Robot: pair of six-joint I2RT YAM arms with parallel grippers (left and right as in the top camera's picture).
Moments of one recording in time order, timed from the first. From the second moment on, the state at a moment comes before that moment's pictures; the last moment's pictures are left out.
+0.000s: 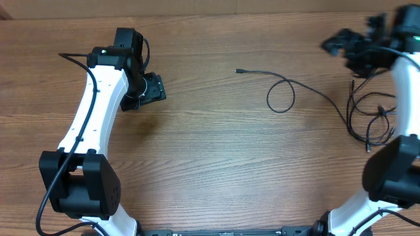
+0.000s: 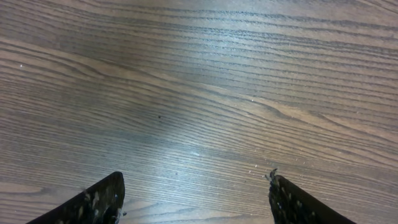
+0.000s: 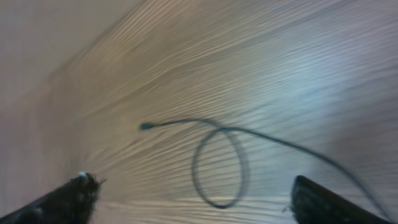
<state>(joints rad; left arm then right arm) -0.09 1.82 1.60 -1.19 0.06 -0.39 -0.24 1.89 1.77 -0.97 -0.49 0.22</state>
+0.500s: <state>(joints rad) -0.09 1.82 1.60 -1.18 0.06 -0.39 0.12 1.89 1.81 -0.99 -0.11 0.12</state>
